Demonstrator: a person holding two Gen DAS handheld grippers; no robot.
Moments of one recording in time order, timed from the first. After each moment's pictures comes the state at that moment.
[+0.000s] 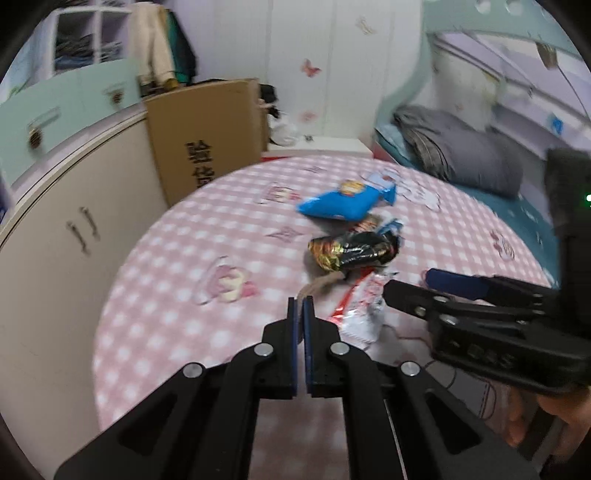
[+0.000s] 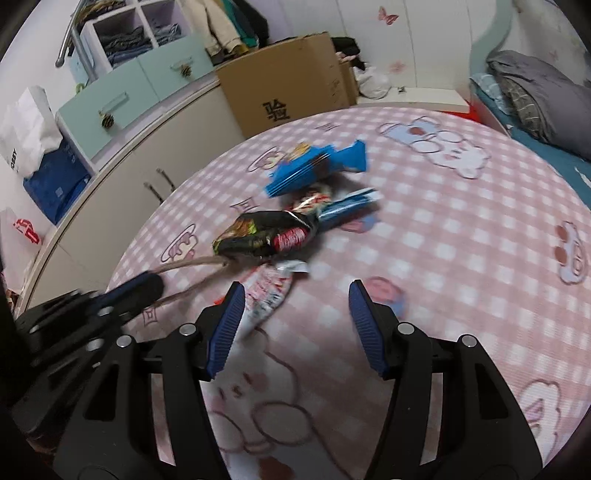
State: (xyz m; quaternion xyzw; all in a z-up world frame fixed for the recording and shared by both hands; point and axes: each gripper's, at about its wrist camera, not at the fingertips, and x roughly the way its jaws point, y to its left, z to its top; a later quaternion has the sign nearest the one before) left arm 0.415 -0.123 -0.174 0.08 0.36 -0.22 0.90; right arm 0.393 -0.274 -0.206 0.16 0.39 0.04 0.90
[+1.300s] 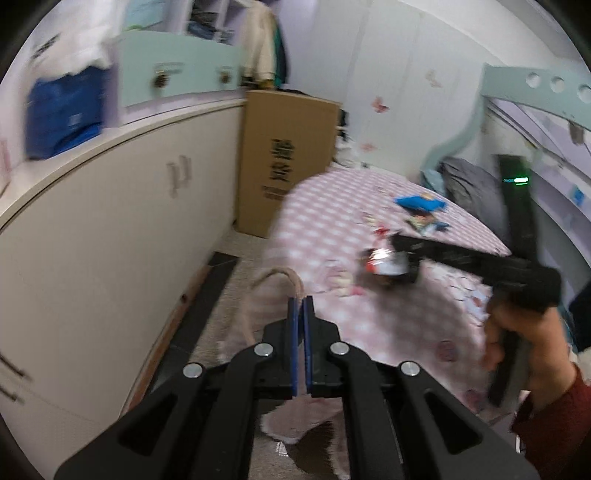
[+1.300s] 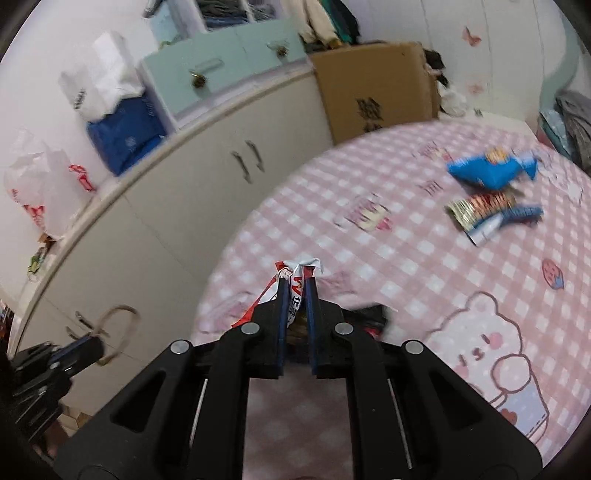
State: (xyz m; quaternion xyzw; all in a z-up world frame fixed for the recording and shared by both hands) left arm 0.297 0.086 -0.159 -0.03 0.35 -0.13 0.93; right arm 0.367 -0.128 -0.175 0.11 0.36 0.16 0.91
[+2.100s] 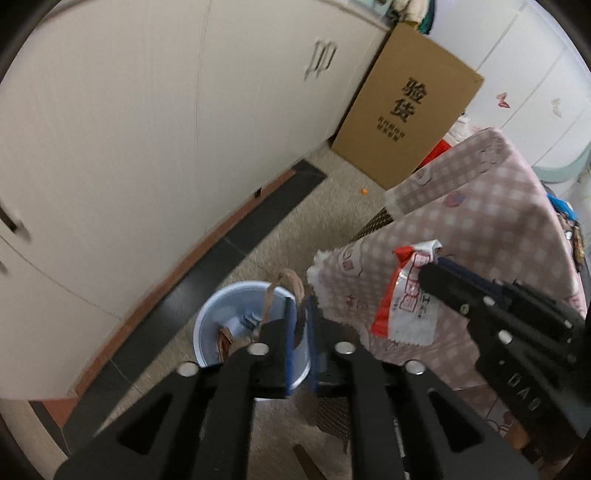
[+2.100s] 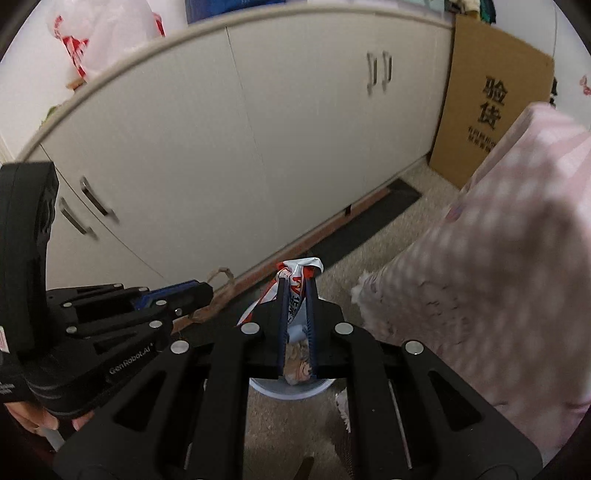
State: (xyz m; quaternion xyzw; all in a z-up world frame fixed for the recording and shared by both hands) left arm 0.334 0.243 -0.318 -0.16 0.50 0.01 0.85; right arm 0.351 0.107 -0.296 -0.06 0.45 0.27 0.85
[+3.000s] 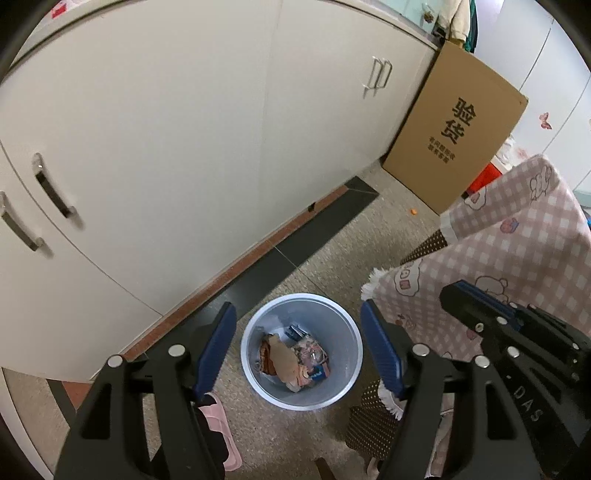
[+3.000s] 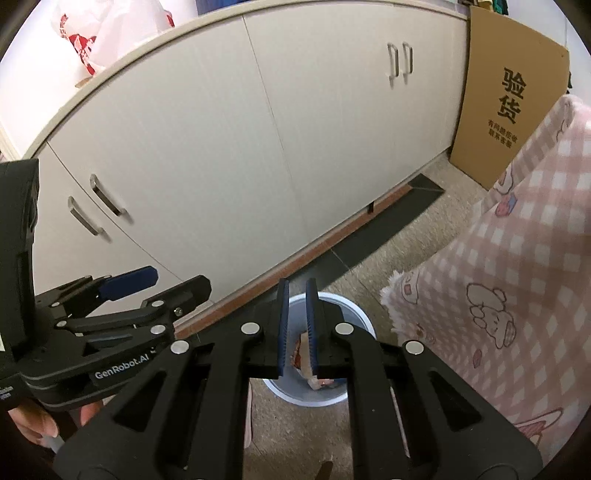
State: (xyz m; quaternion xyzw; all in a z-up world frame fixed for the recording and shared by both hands) left arm 0.318 0.274 -0.311 -0.14 0.47 0.11 0.86; right arm 0.353 0.132 -0.303 -0.04 0.44 0.30 0.84
